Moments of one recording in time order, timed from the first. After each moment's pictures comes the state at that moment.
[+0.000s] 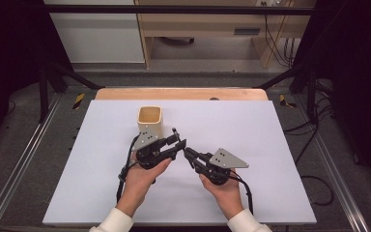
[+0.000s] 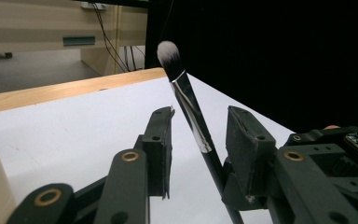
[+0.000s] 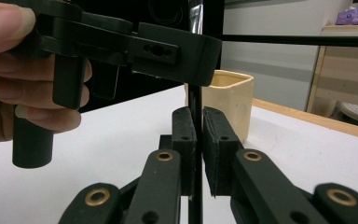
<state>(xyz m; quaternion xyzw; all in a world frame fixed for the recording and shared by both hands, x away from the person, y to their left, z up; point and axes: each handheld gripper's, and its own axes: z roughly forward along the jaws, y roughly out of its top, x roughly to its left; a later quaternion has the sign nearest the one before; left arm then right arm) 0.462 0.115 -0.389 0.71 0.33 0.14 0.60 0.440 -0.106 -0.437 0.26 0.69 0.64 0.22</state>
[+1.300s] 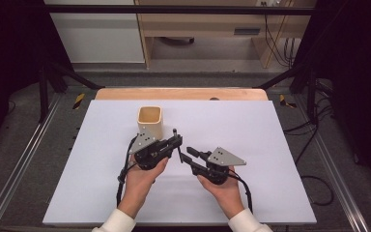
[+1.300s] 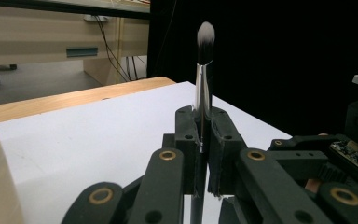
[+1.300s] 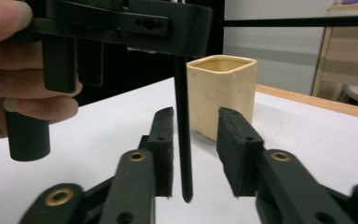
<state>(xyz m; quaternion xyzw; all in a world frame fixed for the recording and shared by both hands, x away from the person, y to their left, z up) 0.459 0.122 -0.390 0.70 0.32 0.17 0.61 0.444 -0.104 -0.441 0.28 0.70 0.63 0.19</state>
